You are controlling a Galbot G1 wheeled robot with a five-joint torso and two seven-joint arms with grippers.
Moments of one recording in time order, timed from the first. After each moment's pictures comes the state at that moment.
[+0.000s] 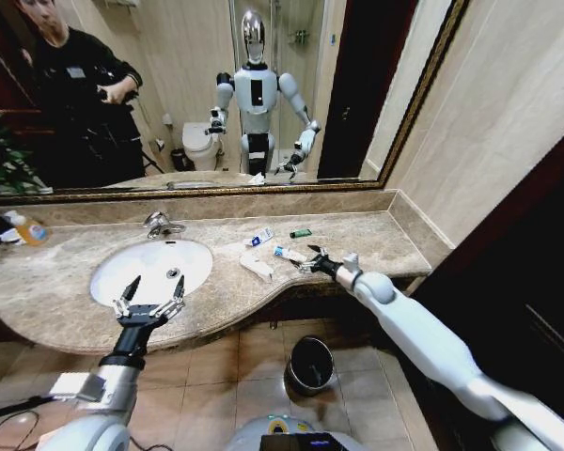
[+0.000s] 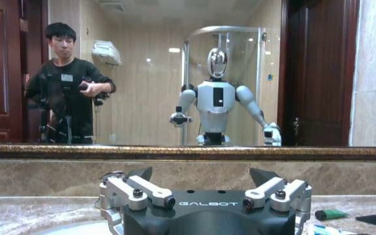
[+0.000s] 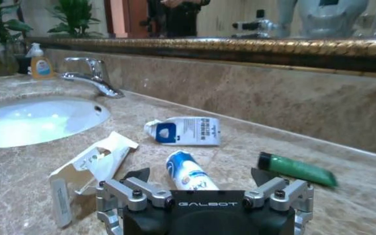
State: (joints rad) left arm 1.84 -1.36 -0.82 -2.47 -0.37 0.04 0.05; right arm -0.63 0.97 -0.08 1.49 0.58 -0.18 -0.32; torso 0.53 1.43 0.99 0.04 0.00
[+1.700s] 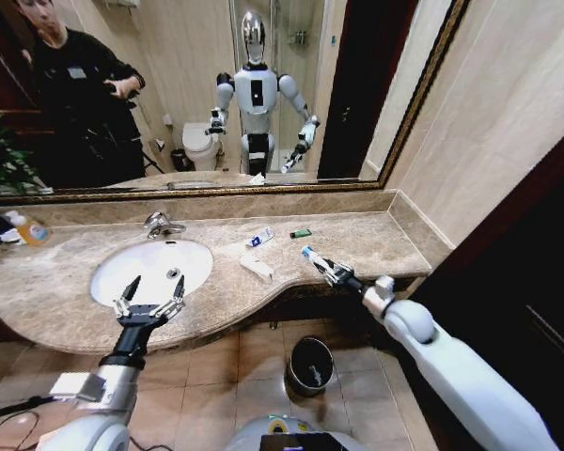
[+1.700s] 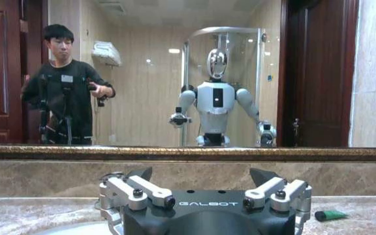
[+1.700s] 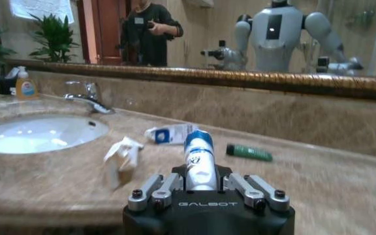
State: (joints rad) left arm 1.84 -1.36 -0.82 -2.47 -0.37 0.04 0.05; right arm -1.33 0.89 0.44 1.99 0.53 -0.12 -0.27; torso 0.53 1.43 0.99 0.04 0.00
